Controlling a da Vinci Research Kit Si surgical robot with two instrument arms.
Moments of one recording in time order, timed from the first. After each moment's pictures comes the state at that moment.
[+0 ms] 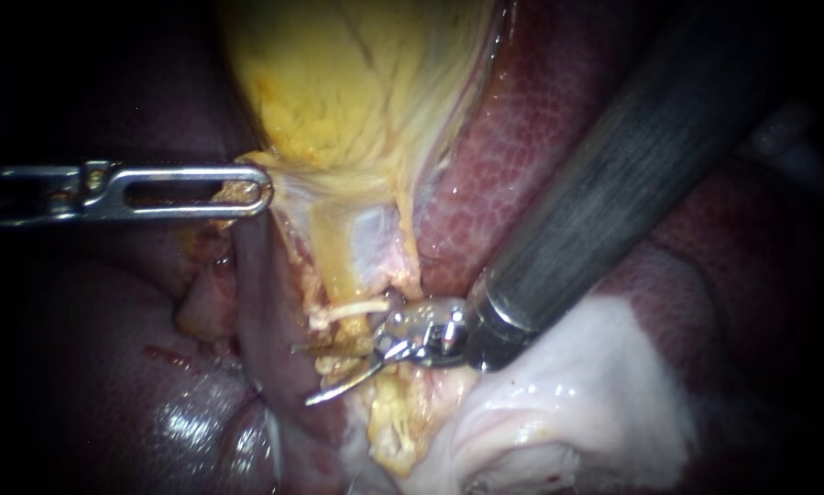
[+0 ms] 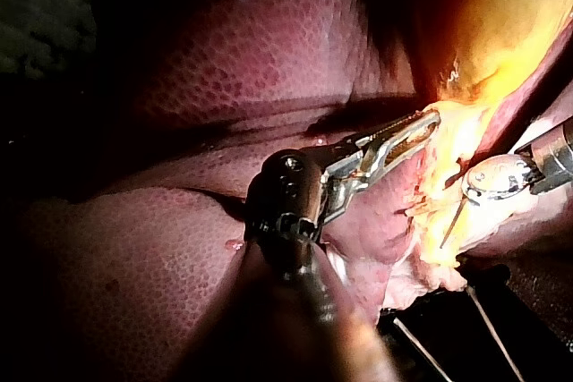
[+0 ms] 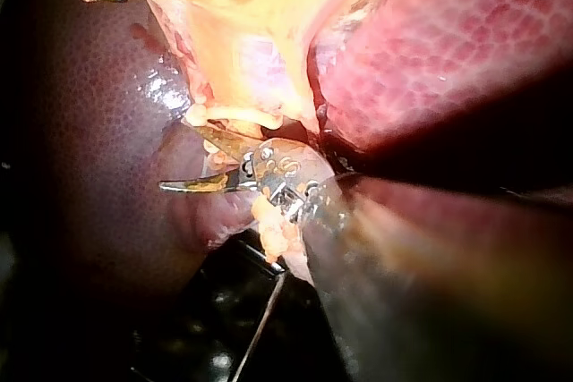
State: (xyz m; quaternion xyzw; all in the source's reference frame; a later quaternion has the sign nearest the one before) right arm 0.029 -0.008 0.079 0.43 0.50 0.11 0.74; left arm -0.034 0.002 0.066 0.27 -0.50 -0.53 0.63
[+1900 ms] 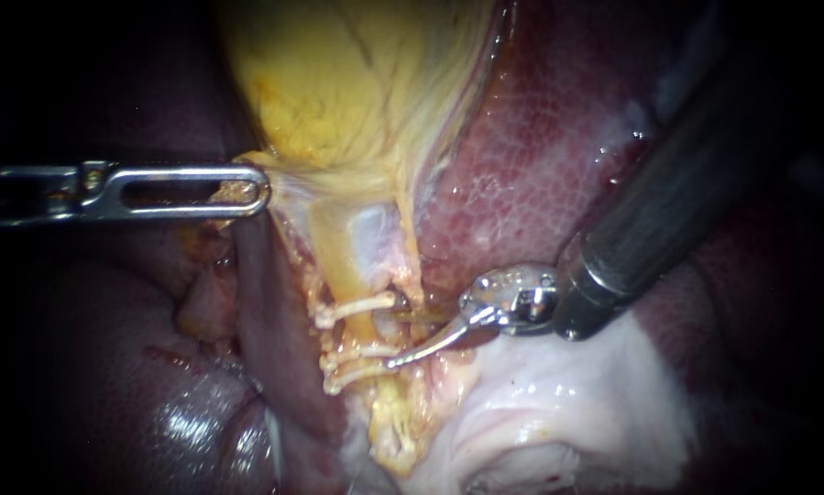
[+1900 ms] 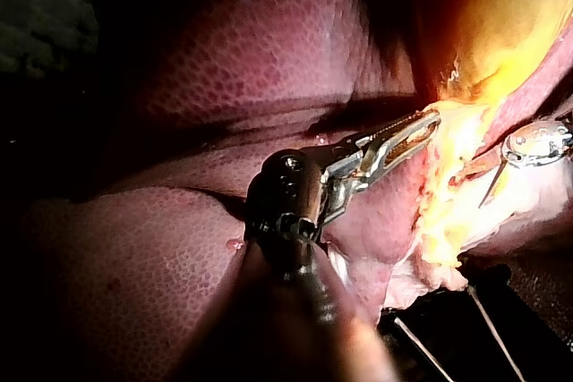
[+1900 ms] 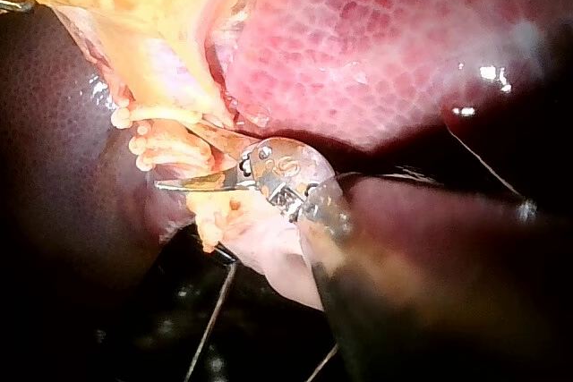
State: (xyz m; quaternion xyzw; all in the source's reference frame) right arm 0.022 -0.004 0.079 0.42 0.50 0.13 0.74; left arm -0.034 0.002 0.066 0.27 -0.50 -0.53 0.63
